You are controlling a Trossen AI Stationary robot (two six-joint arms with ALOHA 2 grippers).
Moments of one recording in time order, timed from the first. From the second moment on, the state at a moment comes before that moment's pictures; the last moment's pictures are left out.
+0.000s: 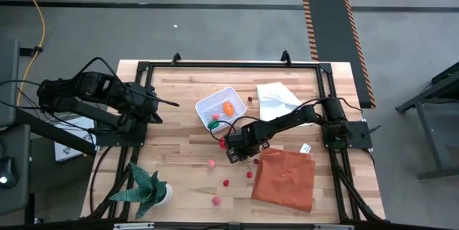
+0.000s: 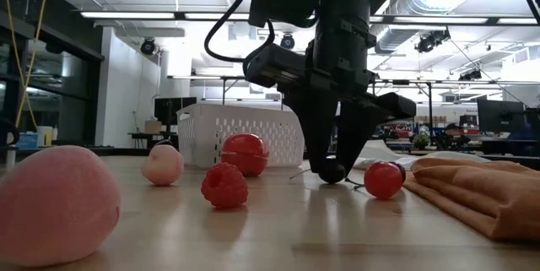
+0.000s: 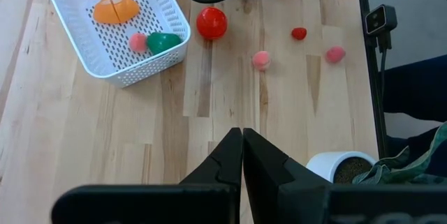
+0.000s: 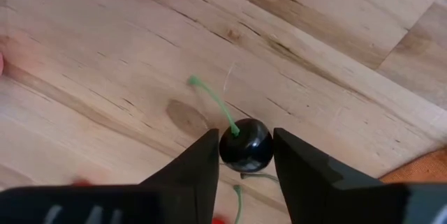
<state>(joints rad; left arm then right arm) -0.02 0.91 1.28 -1.33 0.04 -0.21 0.17 2.07 1.45 -0.74 -0.17 1.28</state>
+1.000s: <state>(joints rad) -0.02 0.91 1.28 -1.33 0.04 -0.21 0.18 1.85 1.45 -0.71 -0.18 1.26</state>
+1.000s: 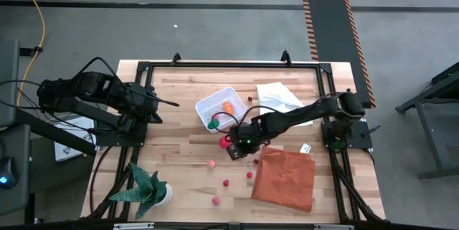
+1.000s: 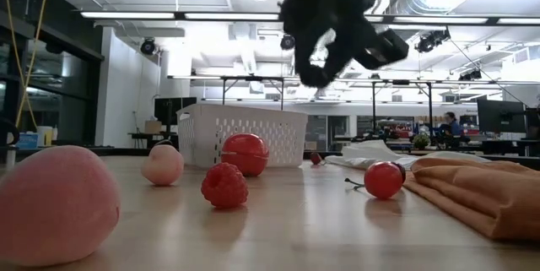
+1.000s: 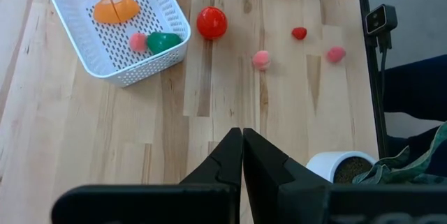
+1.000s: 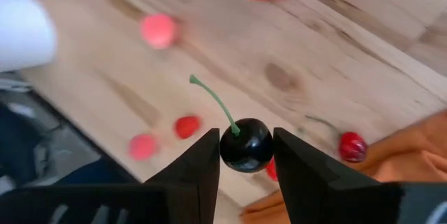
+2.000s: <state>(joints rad) -0.01 0.91 1.28 -1.20 0.03 -0.30 -0.16 1.80 1.45 -0.48 -0.23 0.81</state>
